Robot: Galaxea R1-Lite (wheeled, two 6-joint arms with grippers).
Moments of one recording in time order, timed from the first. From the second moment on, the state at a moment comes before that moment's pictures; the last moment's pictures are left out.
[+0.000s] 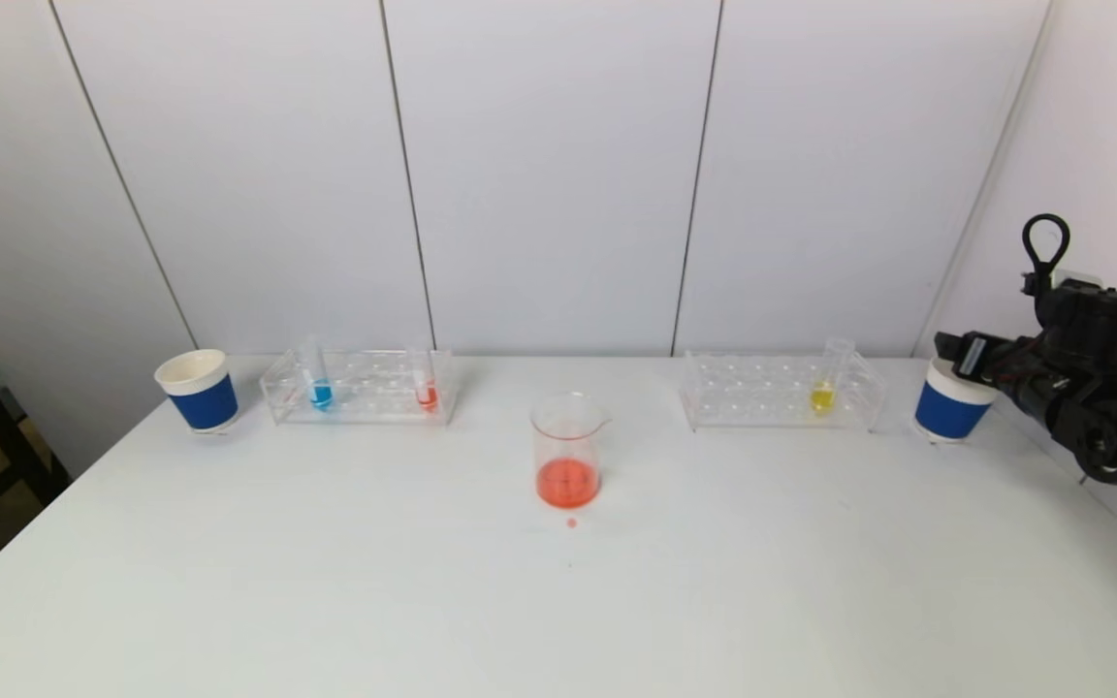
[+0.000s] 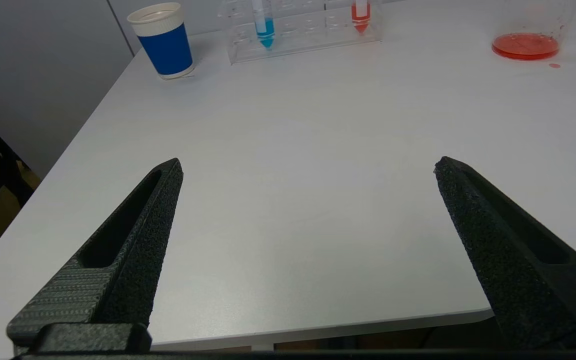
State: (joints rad) left arm -0.01 0.00 -0.03 0.07 -0.05 0.11; right arm -0.21 2.13 -0.98 -0.89 -0.21 0.15
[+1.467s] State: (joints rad) left arm -0.01 0.00 -0.03 0.07 -0.06 0.11; right arm -0.21 1.45 -0.90 -0.56 -0.14 0.04
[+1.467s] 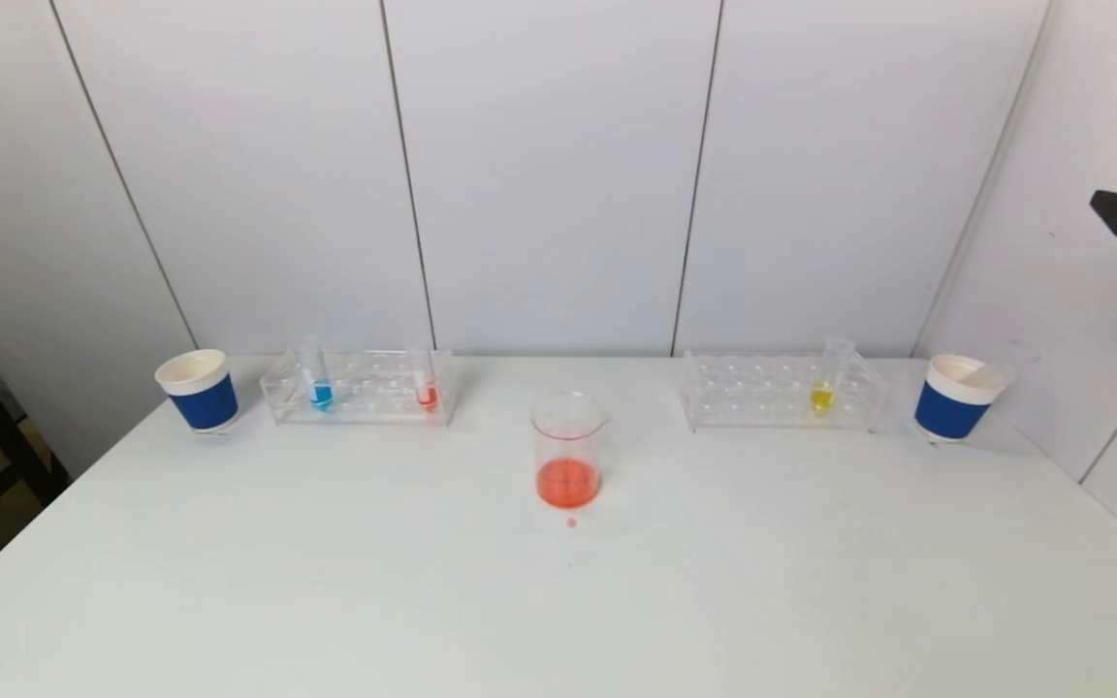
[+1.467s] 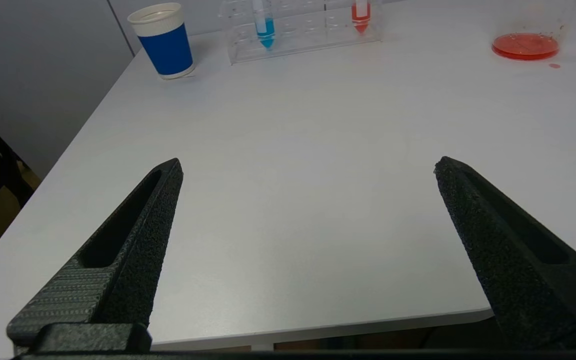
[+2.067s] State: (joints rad) left arm -0.01 0.00 -0.03 0.07 -0.06 0.11; right arm -0.19 0.91 -0.82 -0.20 -0.11 -0.02
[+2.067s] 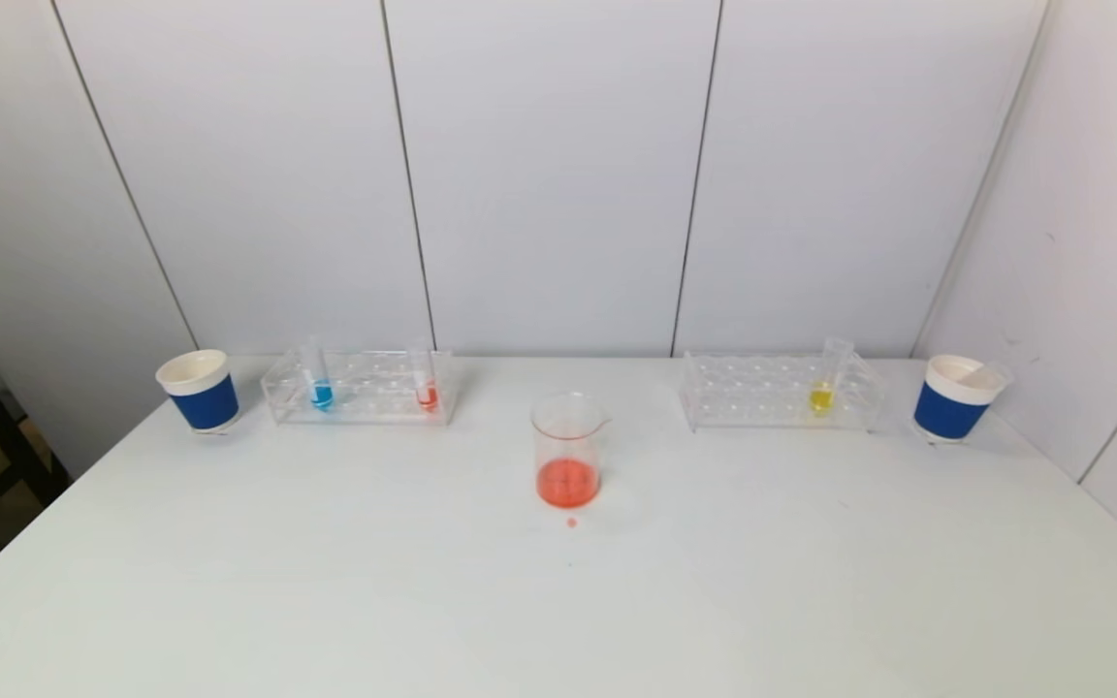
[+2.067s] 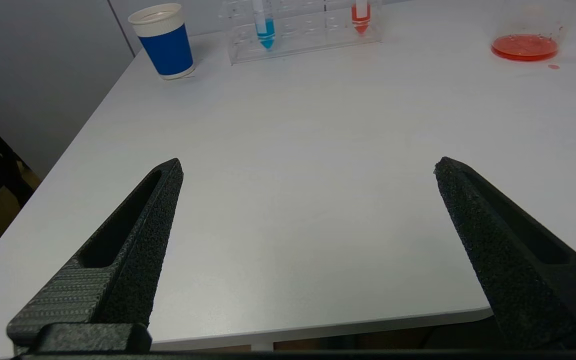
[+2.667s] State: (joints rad) left arm -0.01 0.00 -0.03 0.07 -0.05 0.11; right arm -0.14 0.49 -0.77 0.16 0.00 -0.02
